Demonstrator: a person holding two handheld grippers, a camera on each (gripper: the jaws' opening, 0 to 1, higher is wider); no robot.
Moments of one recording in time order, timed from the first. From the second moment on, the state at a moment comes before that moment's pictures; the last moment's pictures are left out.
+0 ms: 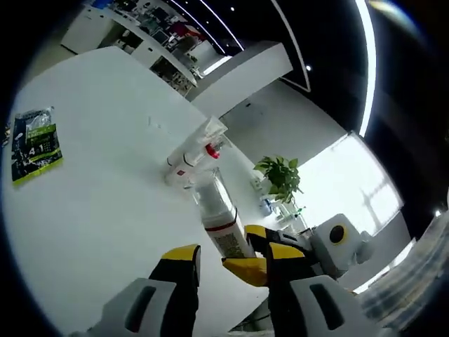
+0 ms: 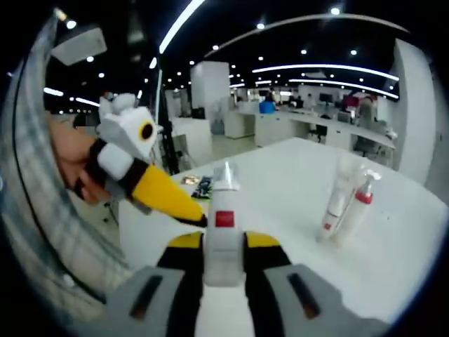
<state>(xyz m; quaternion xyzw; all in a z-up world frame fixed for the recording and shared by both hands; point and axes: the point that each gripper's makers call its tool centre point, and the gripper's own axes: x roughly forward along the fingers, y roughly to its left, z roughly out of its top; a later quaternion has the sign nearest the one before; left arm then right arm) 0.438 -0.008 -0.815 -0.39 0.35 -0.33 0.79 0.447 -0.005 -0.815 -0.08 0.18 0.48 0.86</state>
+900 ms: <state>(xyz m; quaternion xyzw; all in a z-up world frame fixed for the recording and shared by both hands) 0.440 -0.006 -0.802 -0.30 0.33 -0.38 0.81 0.439 -0.002 -0.797 -0.04 0.16 0.51 0.85</state>
